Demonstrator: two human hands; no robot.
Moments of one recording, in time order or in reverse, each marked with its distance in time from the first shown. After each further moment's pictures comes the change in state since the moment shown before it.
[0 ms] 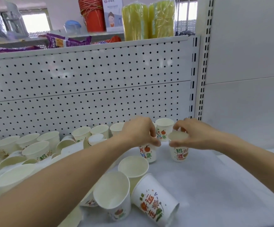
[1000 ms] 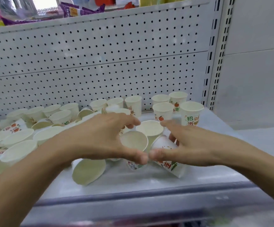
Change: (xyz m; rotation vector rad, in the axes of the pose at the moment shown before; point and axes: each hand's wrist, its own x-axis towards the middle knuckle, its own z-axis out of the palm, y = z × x) left_hand -0.180 -0.022 -0.058 0.031 -0.198 -0.049; right_hand -0.108 -0.106 0.018 0.132 -0.269 -0.152
